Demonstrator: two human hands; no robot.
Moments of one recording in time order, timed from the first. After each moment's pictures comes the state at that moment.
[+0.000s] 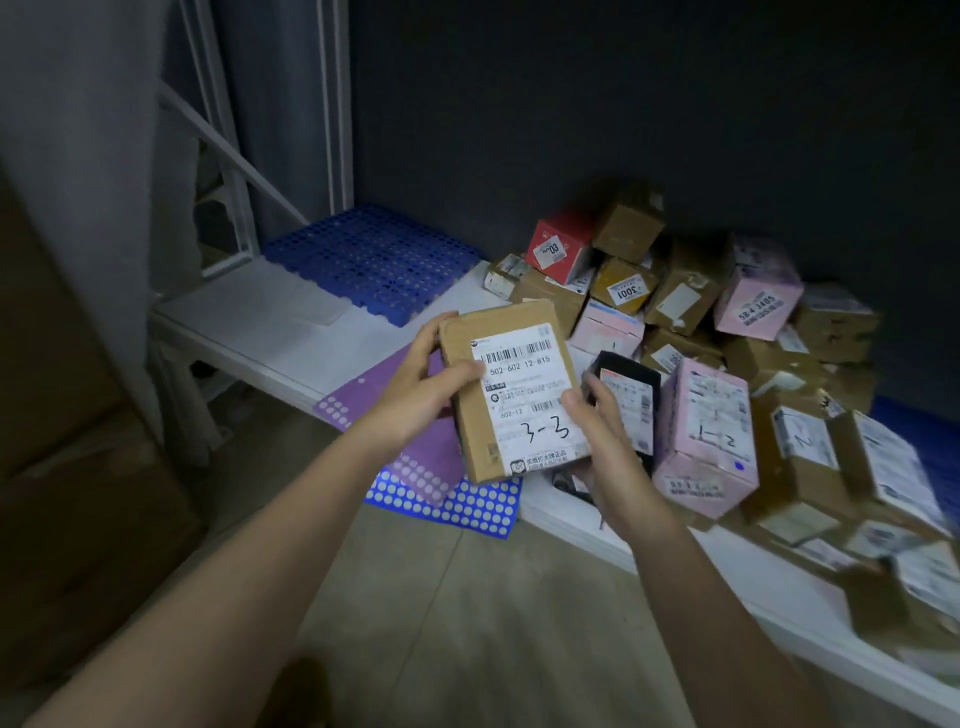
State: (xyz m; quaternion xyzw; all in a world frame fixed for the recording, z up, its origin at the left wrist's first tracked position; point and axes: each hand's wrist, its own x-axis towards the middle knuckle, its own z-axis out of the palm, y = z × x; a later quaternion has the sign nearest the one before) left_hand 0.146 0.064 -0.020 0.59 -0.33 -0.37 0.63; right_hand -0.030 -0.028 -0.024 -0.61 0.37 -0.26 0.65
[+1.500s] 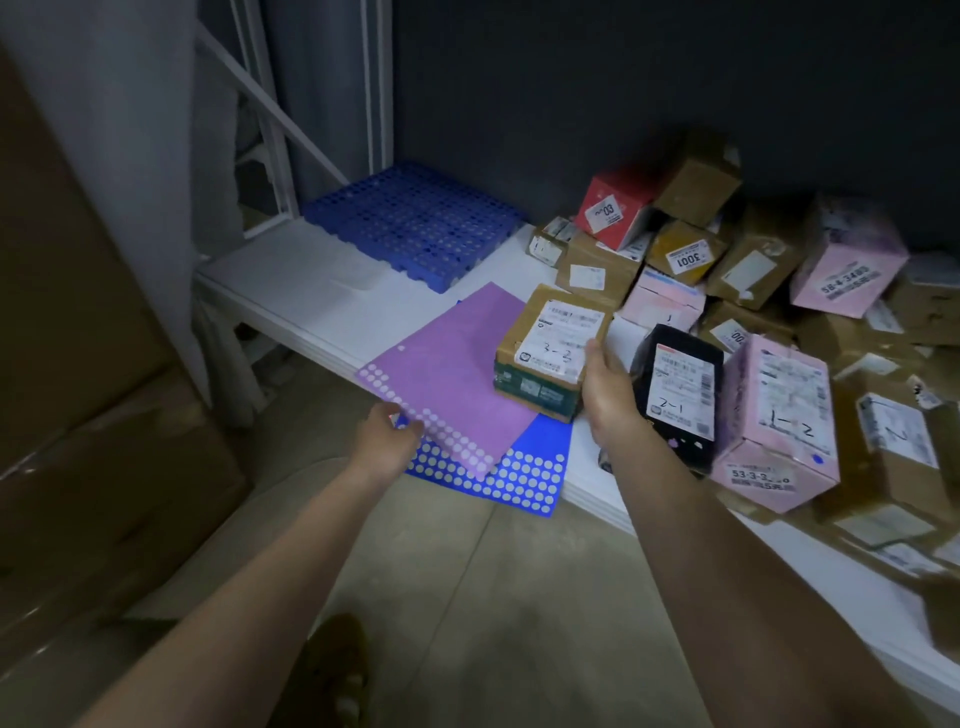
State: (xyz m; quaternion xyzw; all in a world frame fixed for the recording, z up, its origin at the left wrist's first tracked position) left_hand 0.183 0.100 -0.137 0.81 -0.14 -0.31 0.48; right_hand 0.051 -0.087 -0.079 -0.58 0.49 -0.27 0.59
